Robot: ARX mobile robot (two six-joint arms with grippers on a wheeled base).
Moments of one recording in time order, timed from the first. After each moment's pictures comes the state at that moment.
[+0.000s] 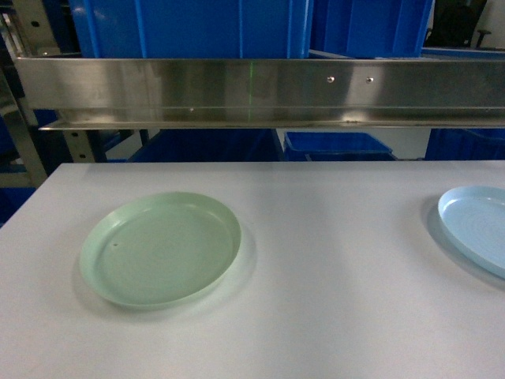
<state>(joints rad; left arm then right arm) -0.11 0.79 0.94 -0.61 0.01 -0.37 -0.03 0.91 0.86 -0.12 -0.26 0.20</state>
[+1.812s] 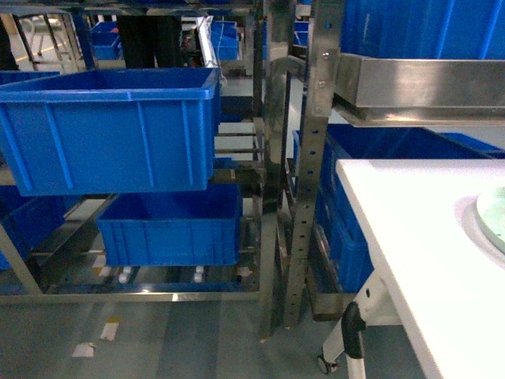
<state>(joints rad) -0.11 0.79 0.94 -0.61 0.01 -0.37 -0.03 0.91 0.86 -0.12 -0.26 0.20</state>
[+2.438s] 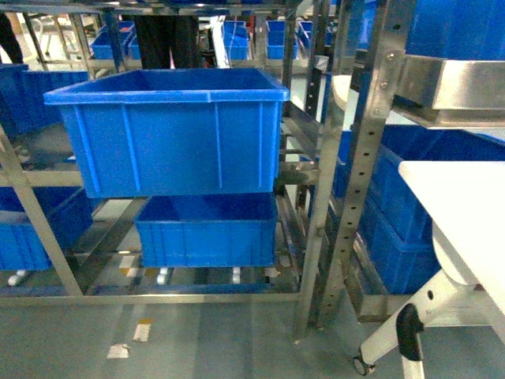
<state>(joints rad) -0.10 0.79 0.94 -0.61 0.01 -0.37 -0.03 0.91 0.86 -0.12 -0.26 0.20</state>
